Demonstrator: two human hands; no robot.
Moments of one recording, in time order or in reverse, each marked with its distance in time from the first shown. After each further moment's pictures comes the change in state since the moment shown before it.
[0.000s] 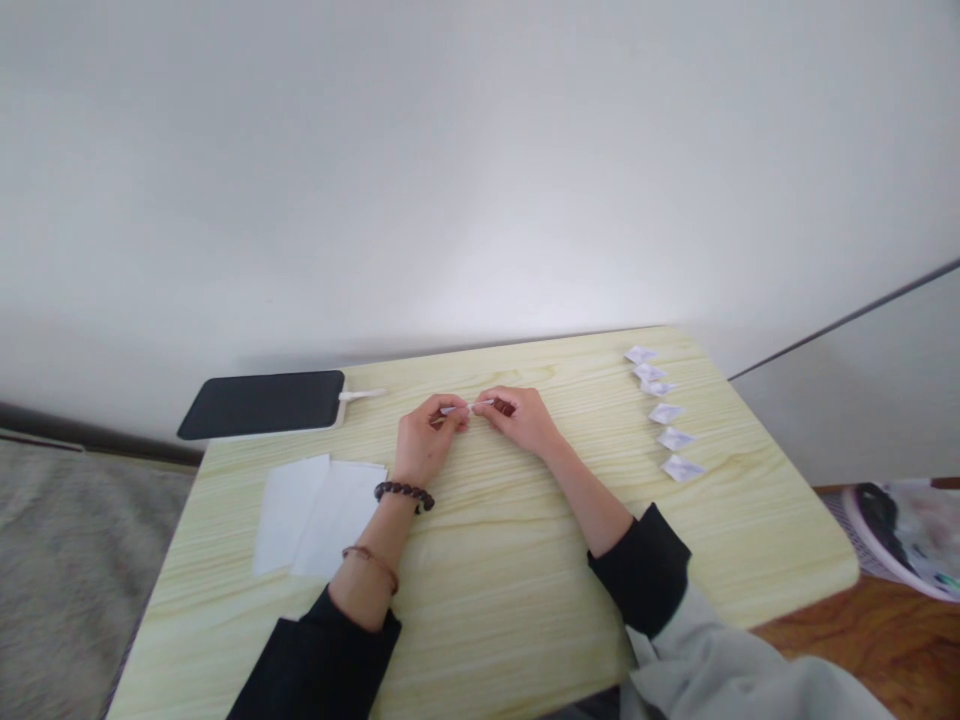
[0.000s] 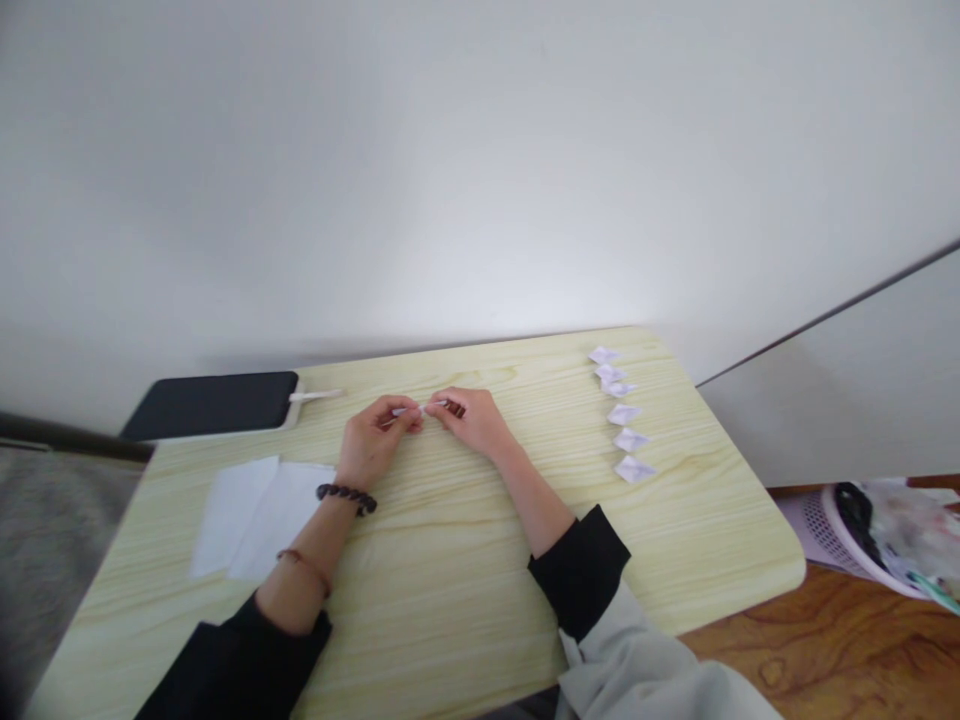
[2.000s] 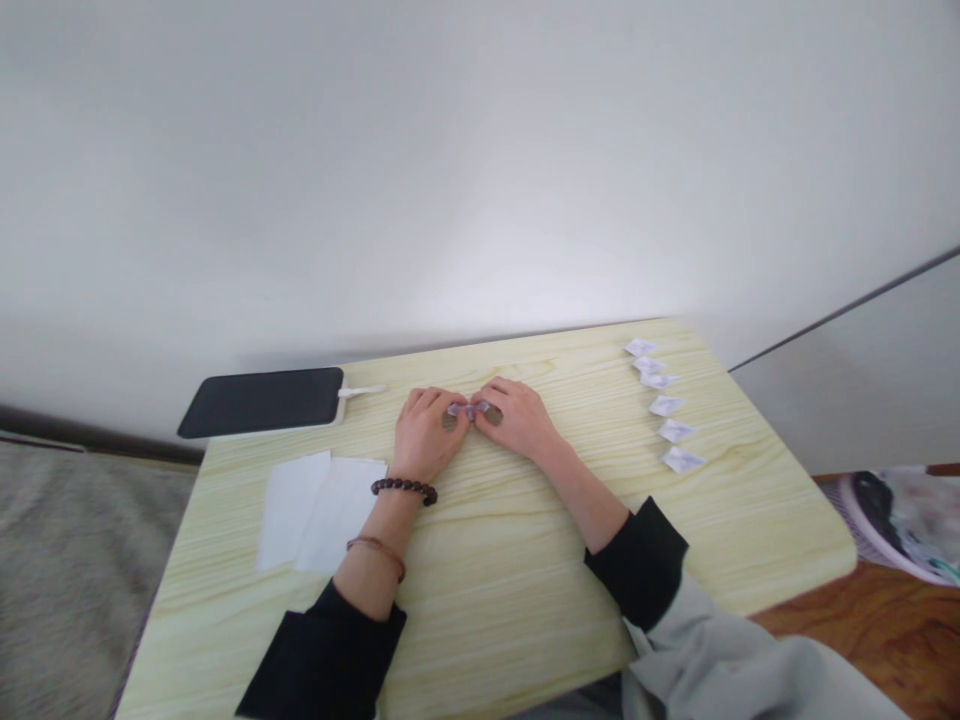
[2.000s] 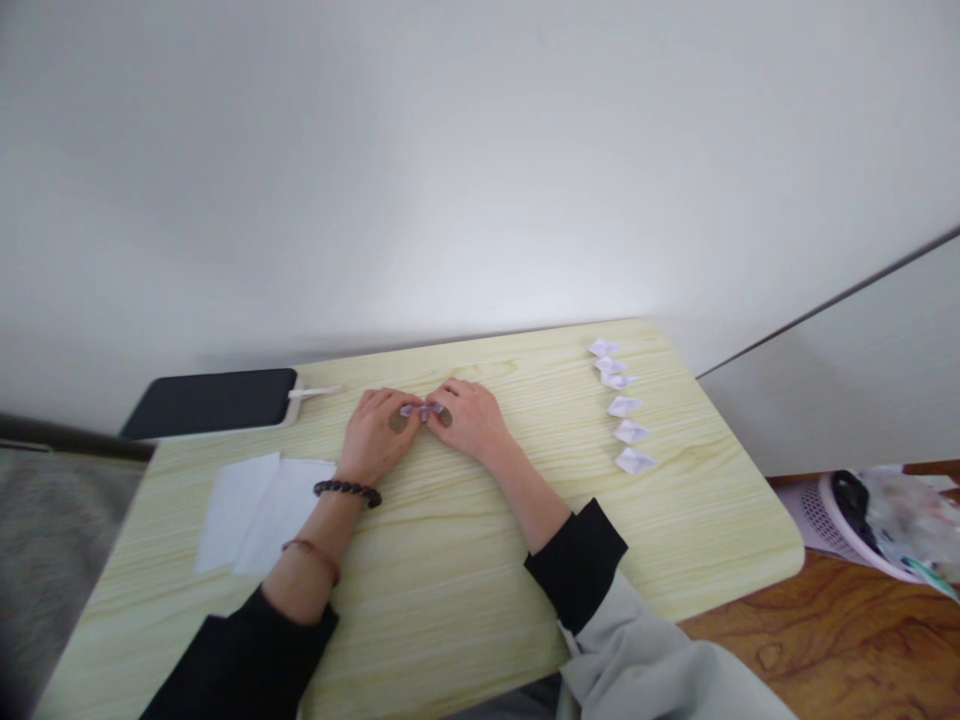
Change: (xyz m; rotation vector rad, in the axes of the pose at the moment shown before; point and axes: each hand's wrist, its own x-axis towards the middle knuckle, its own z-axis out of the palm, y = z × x) left_hand 0.003 -0.003 -0.003 0.784 0.028 0.466; right_hand -0.005 -0.012 0.002 -0.584 -0.011 -0.176
